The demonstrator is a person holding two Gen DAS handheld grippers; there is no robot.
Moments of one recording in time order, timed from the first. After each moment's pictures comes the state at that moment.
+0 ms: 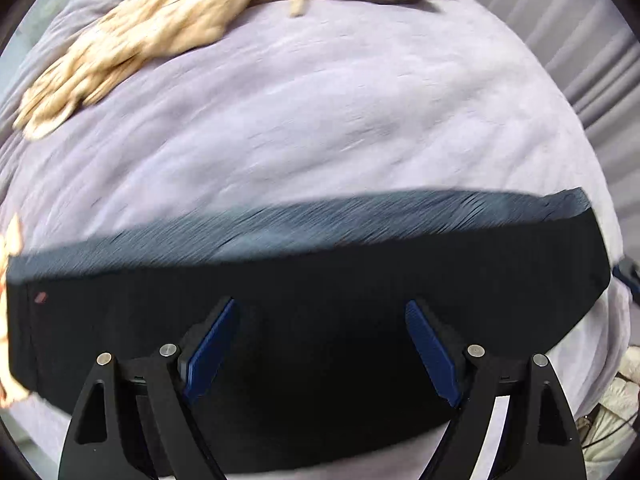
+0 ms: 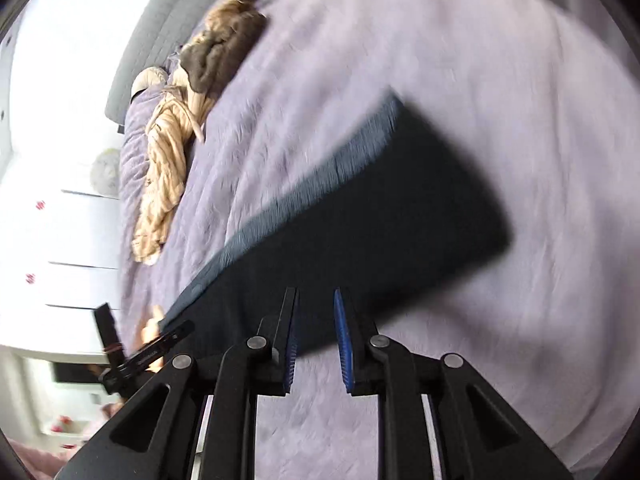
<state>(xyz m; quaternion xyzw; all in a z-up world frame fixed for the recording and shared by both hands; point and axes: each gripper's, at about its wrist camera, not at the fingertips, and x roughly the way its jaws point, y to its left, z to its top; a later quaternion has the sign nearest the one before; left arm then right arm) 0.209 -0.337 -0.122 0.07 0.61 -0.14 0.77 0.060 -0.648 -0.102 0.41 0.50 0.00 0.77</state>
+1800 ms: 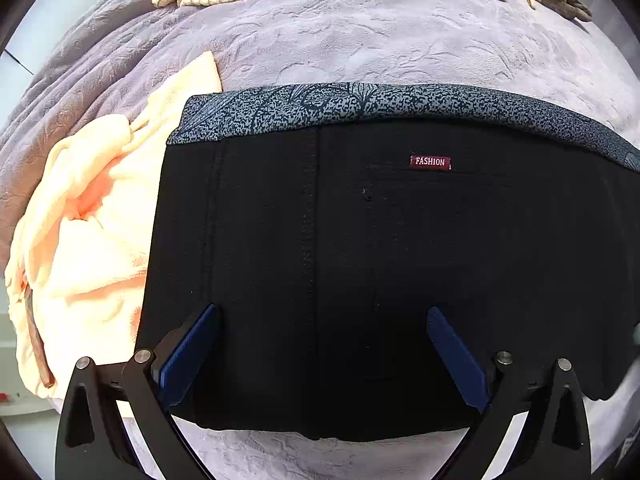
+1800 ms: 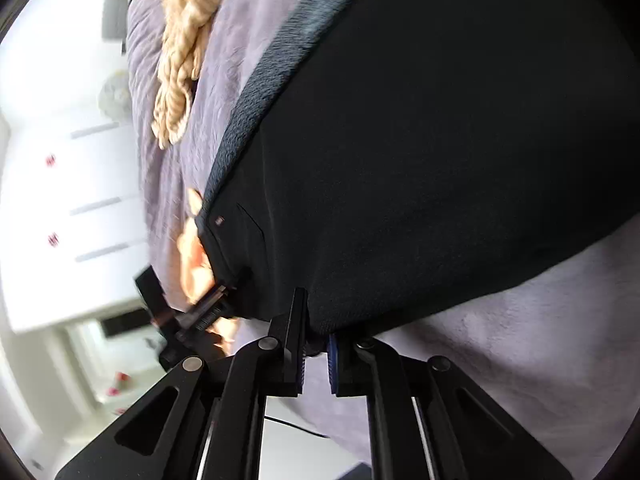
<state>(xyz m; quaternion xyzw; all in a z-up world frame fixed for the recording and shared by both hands) 0.207 0.016 -0.172 0.10 0.63 -0.01 0.77 0.134 -0.296 -0.189 0.47 0.61 0.13 0.63</state>
